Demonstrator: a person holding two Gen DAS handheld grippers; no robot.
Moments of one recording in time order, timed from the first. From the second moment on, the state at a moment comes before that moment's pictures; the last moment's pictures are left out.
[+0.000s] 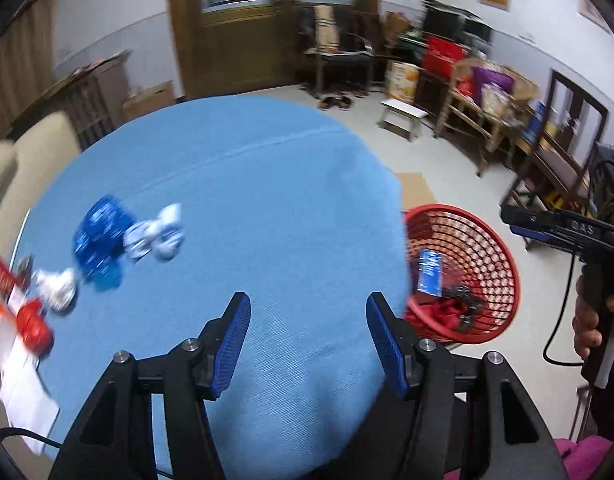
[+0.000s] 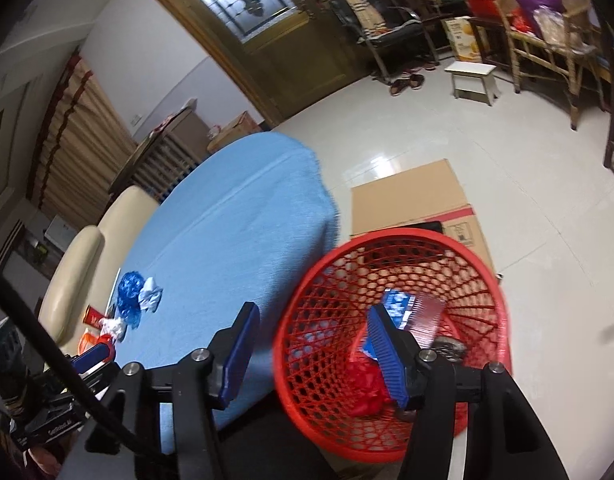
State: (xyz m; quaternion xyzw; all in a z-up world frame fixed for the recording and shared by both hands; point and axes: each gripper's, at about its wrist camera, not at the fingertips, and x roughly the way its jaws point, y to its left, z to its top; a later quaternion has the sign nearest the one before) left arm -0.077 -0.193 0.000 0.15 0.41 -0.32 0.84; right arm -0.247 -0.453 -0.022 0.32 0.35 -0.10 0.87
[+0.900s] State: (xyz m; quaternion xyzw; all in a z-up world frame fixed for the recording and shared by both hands) left arm -0.010 0.029 -0.022 0.01 0.43 -0.11 0.89; right arm -0.105 -0.276 -0.004 0.19 0.42 0.06 0.89
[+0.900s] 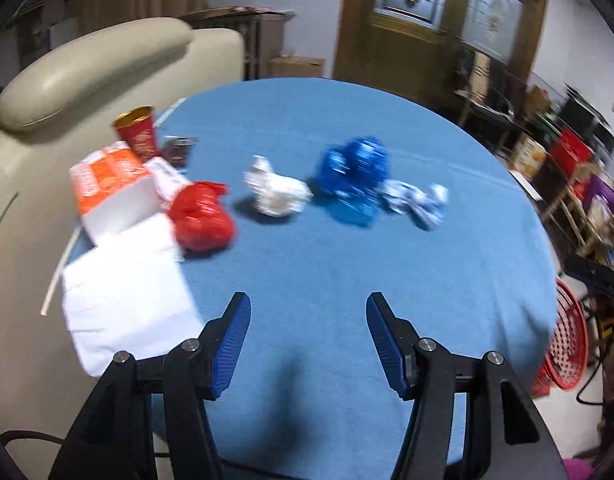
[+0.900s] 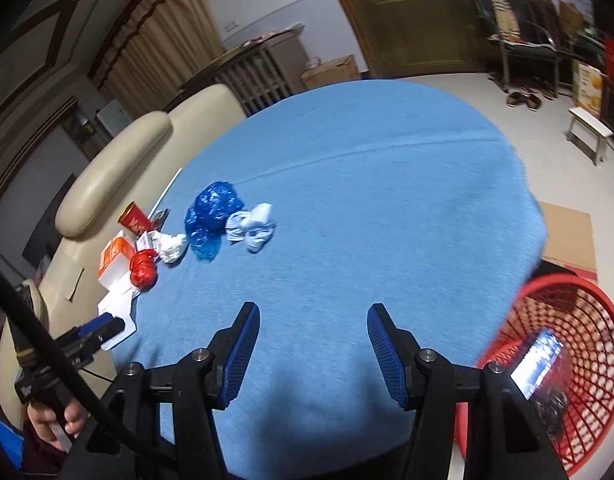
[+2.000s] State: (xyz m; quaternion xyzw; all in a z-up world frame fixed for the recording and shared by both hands) left arm 0.130 0.081 -0.051 0.00 0.49 -0.06 0.87; right arm 0.052 -0.209 -0.024 0.13 0.43 0.12 0.88
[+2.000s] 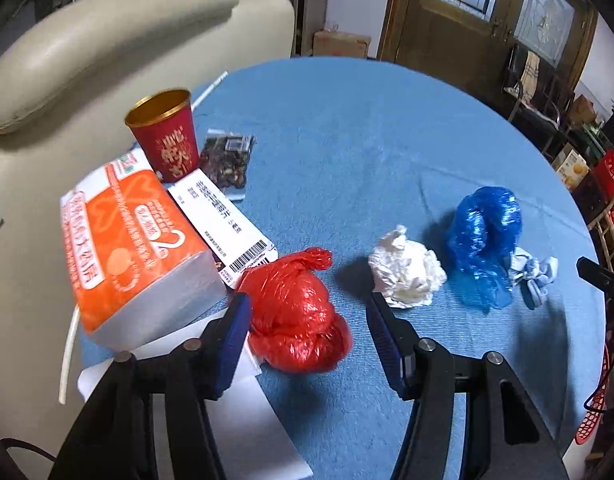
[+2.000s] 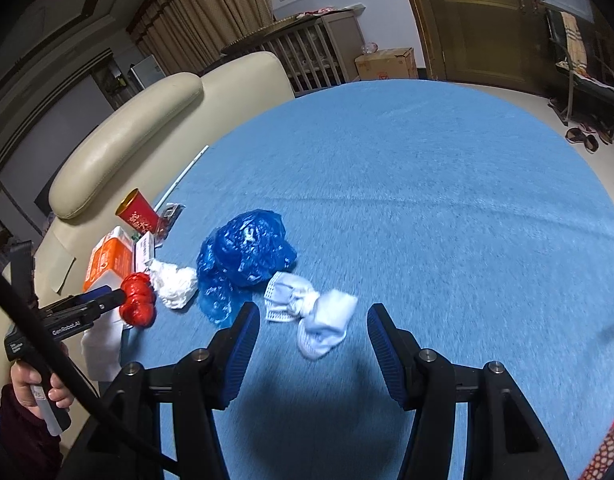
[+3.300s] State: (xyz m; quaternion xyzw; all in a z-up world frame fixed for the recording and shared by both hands) left arm 0.090 0.054 -0.059 -0.04 0.51 -0.10 0.85; right arm 0.026 -0.199 -0.046 0.08 0.46 0.16 0.87
